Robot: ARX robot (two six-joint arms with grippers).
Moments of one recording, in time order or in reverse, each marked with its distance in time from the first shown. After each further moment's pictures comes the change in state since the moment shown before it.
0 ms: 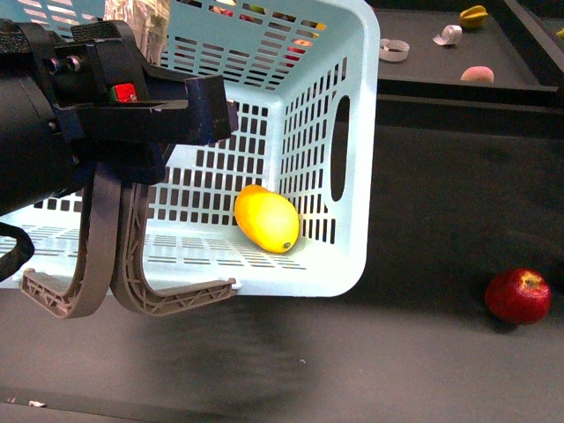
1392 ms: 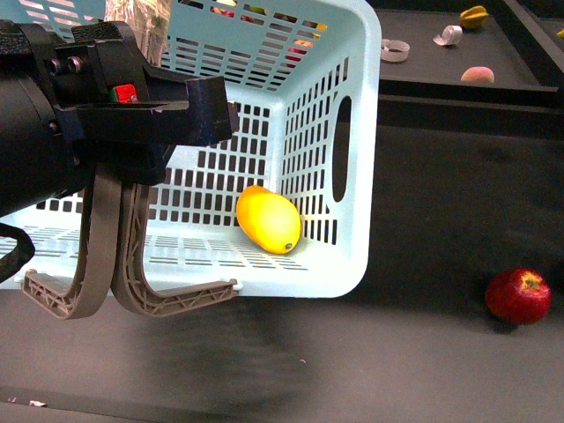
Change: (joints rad) left arm 0.000 0.000 0.000 0.000 0.000 0.000; right arm -0.004 -0.225 0.001 -0.233 -0.010 -0.002
